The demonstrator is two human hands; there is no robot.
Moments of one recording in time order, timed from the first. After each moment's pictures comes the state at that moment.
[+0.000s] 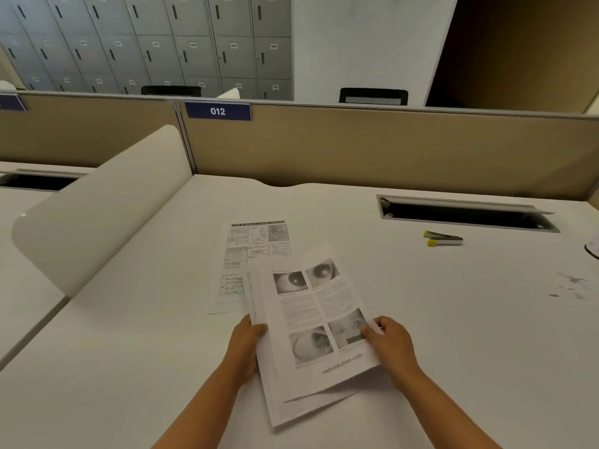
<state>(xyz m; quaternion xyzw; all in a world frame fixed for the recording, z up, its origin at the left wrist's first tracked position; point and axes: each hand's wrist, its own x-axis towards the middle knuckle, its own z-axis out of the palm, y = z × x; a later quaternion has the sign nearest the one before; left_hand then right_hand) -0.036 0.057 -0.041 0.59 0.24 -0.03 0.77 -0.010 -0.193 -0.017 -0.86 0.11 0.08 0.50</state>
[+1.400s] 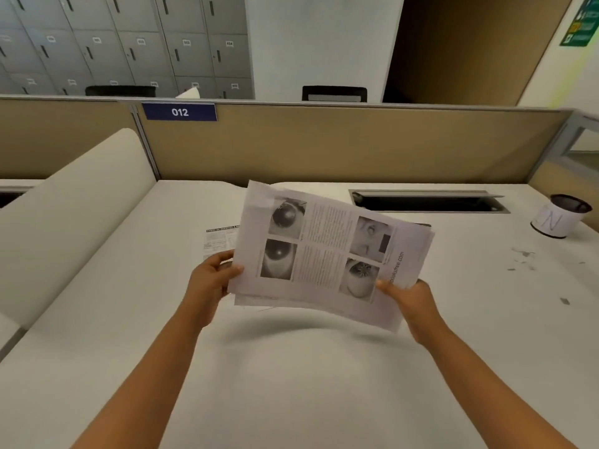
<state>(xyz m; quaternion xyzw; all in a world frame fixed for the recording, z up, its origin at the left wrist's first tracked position) 0.023 0.106 0.043 0.64 0.09 0.01 0.76 0.005 -0.224 0.041 -0.70 0.12 -0.05 0.70</state>
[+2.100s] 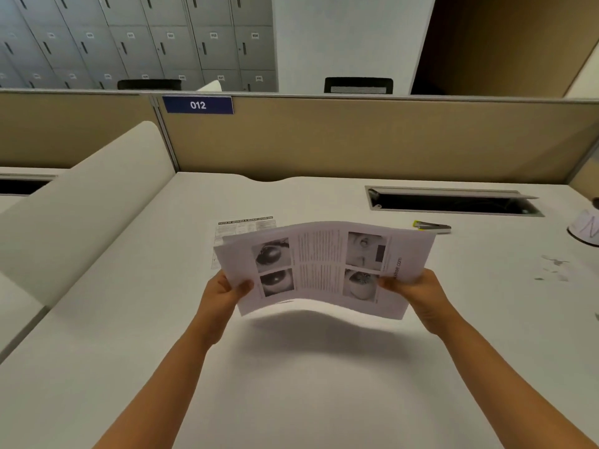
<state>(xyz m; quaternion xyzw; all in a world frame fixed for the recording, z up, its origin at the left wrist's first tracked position) -0.005 0.089 0.021 0.68 0.08 0.04 0.72 0.039 -0.246 0.034 -0.71 -0.02 0.02 0.70</state>
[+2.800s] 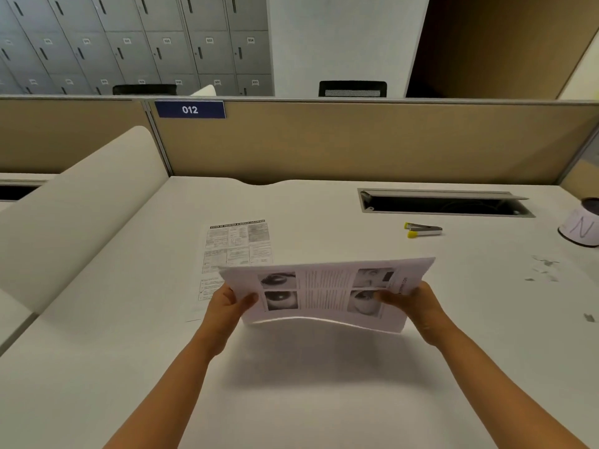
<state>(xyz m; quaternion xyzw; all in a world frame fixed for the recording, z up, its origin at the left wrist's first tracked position) -0.003 0.066 0.005 0.70 0.08 0.02 0.71 0.039 -0.266 0.020 -0.74 0.01 0.05 0.67</state>
